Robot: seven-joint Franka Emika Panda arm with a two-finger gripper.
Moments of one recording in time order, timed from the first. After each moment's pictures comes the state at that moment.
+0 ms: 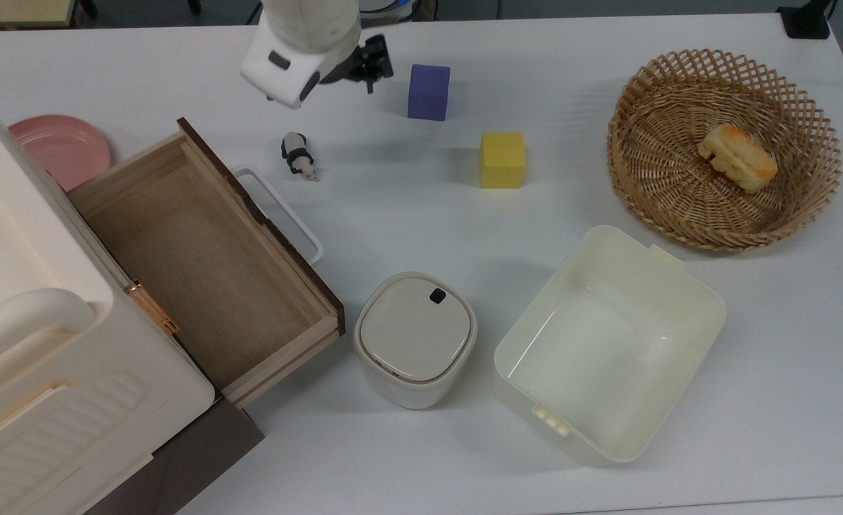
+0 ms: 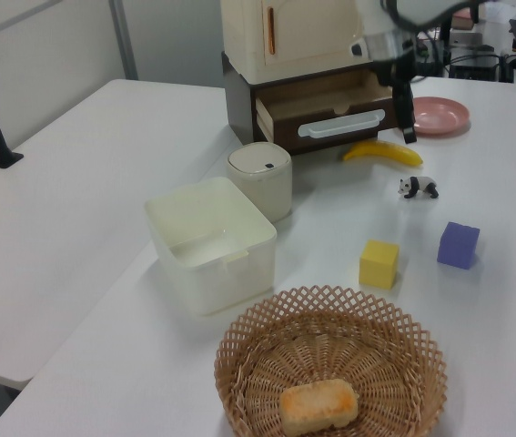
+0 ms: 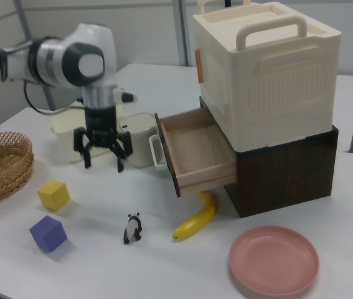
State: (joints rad) arm -0.05 0.16 0.07 -1.73 -0.06 1.60 -0.22
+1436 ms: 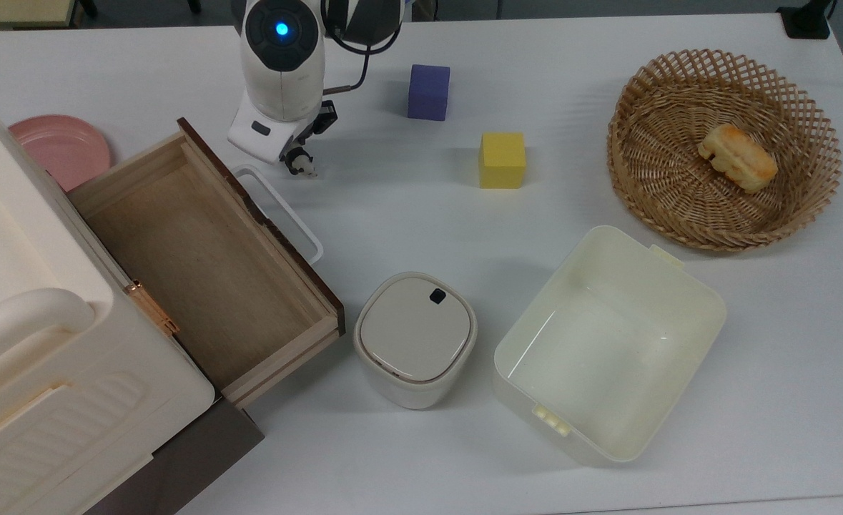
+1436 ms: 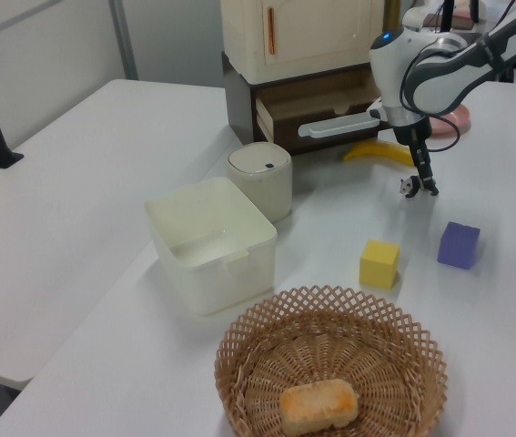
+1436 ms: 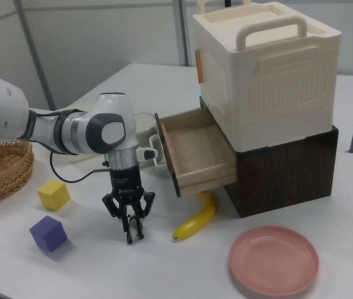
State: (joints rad) arm -0.02 0.20 -0.05 -2.06 -0.21 1.97 -0.34
